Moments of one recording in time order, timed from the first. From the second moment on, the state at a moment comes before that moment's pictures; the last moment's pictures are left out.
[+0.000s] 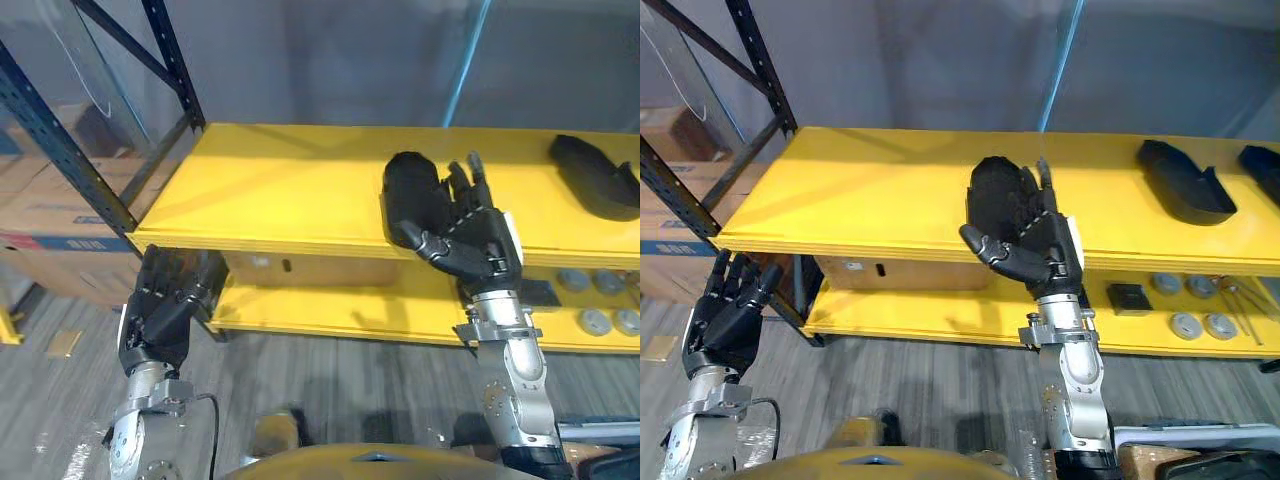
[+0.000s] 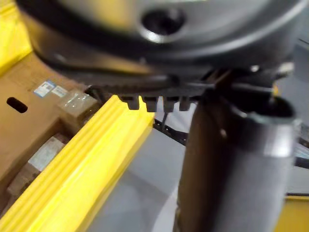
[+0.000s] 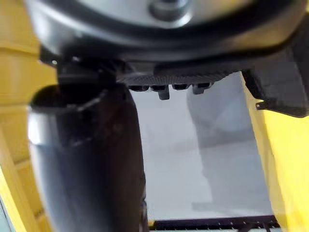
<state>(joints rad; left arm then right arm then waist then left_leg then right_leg) 0.53 0.03 0.25 -0.38 -0.73 -0.06 -0.08 0.14 -0.17 -0.05 -0.19 0.43 -0.32 0.14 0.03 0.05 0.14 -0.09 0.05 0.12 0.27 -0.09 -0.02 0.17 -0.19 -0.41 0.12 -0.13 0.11</state>
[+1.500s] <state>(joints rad) 0.32 0.06 0.12 -0.35 -0.58 -0.13 -0.02 0.22 -0.12 0.04 -0.25 0.36 -0.29 0.06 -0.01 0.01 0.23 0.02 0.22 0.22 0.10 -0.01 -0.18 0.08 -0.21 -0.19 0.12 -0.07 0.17</state>
